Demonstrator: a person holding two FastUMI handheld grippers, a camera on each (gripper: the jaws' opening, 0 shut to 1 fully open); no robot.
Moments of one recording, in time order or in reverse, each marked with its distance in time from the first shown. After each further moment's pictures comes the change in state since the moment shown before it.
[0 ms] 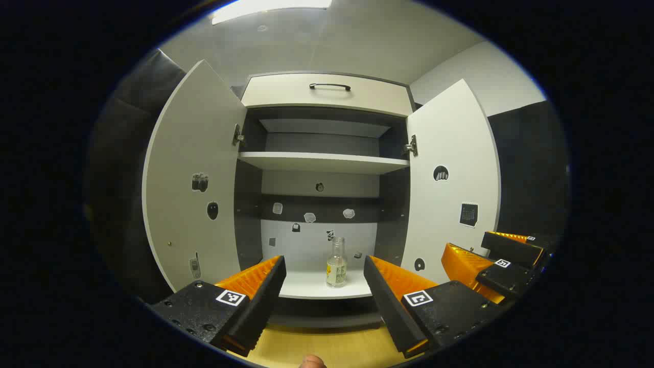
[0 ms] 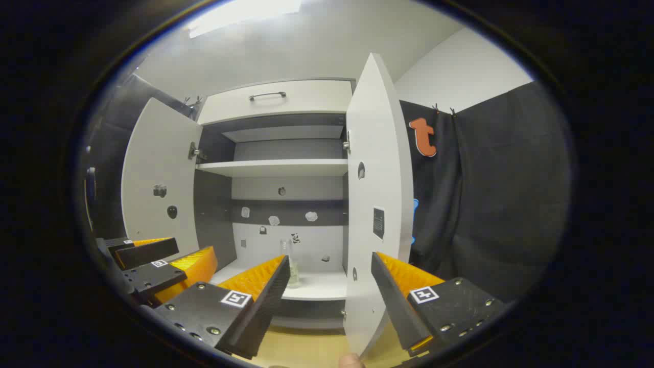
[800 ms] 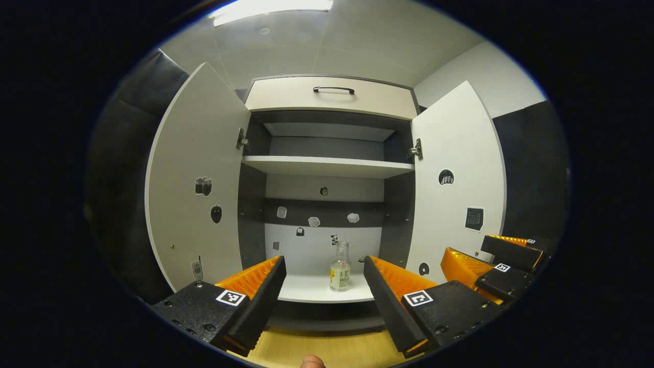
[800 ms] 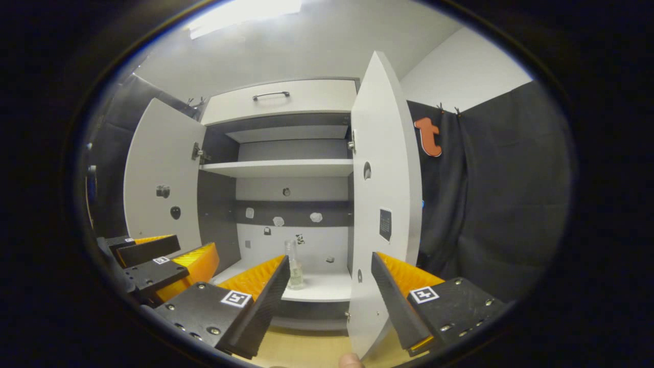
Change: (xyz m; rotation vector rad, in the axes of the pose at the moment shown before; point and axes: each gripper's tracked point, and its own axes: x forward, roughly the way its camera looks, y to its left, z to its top) left arm 0.002 0.002 0.007 0.001 -0.026 0.025; right arm 0.004 0.000 0.003 0.003 -0.006 0.018
